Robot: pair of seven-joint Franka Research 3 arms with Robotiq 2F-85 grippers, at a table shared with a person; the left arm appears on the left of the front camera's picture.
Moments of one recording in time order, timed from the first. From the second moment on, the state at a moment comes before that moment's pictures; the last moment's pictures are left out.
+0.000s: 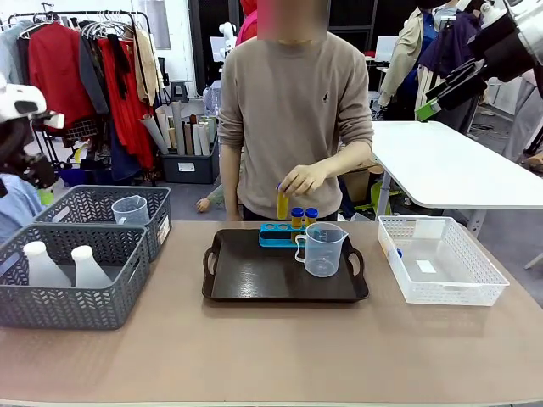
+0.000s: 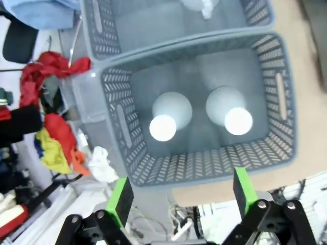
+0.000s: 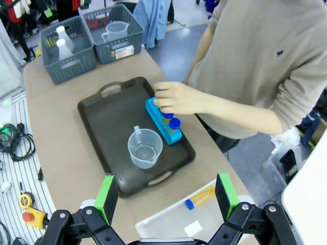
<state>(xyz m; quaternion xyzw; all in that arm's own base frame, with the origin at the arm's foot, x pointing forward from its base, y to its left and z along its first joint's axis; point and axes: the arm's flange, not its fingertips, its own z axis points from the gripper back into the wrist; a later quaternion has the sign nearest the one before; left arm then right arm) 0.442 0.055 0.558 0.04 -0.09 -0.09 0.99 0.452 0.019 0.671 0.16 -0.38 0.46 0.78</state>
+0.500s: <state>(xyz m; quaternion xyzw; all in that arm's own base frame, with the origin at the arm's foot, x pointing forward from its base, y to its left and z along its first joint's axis) 0.433 0.074 0.509 0.03 -0.09 -0.06 0.99 0.452 0.019 0.671 0.16 -0.38 0.46 0.78</state>
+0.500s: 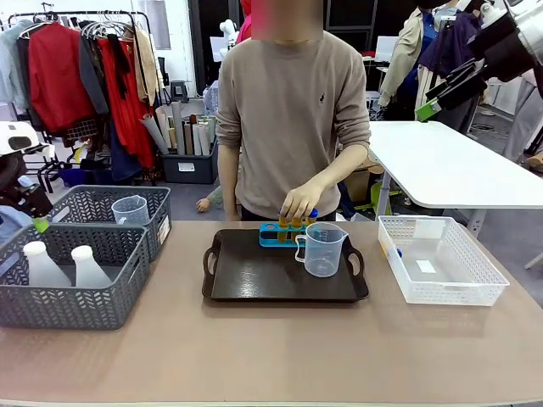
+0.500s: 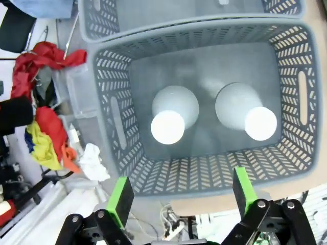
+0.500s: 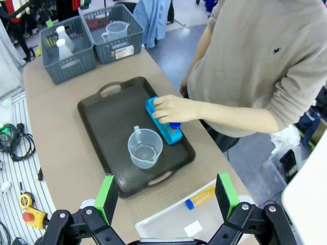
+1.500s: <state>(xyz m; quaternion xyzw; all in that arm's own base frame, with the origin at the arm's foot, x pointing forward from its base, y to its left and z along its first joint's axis) 0.455 0.073 0.477 0.00 -0.06 -0.12 0.99 0.452 0.019 0.671 0.16 -0.38 0.47 0.78</state>
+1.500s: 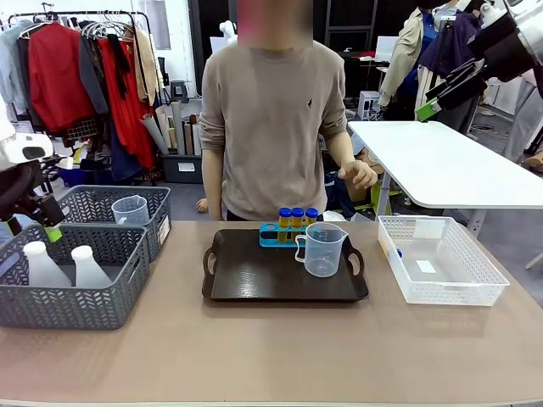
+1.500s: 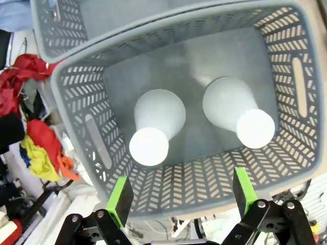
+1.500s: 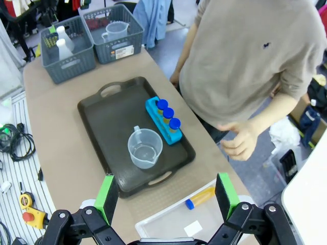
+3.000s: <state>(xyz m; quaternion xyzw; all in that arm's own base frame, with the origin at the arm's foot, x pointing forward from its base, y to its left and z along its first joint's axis) 0.476 0.101 0.430 0.01 -0.04 -0.11 0.99 0.452 0.019 0.671 0.16 -0.38 0.47 0.78</state>
